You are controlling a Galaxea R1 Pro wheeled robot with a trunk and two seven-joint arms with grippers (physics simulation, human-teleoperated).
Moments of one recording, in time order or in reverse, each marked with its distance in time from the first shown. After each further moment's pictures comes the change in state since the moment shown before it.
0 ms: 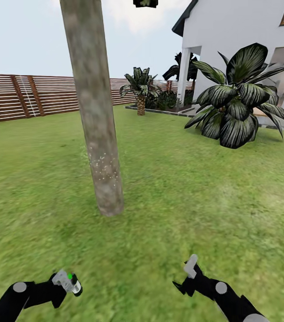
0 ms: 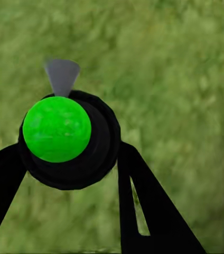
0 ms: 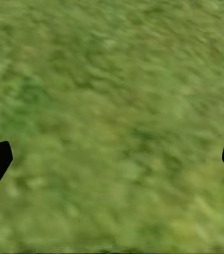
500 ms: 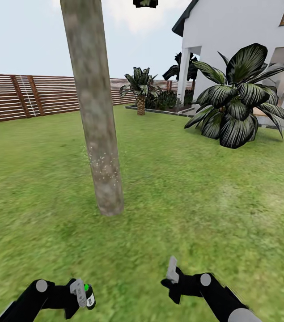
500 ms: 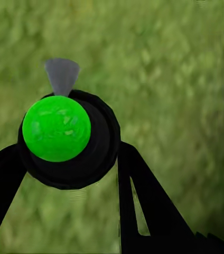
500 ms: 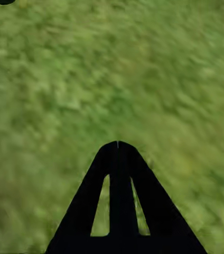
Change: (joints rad) left arm -0.016 -0.058 -0.154 0.000 -0.133 -0.041 -0.087; right arm -0.005 0.077 0.035 -0.103 0.131 0.046 0.298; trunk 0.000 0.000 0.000
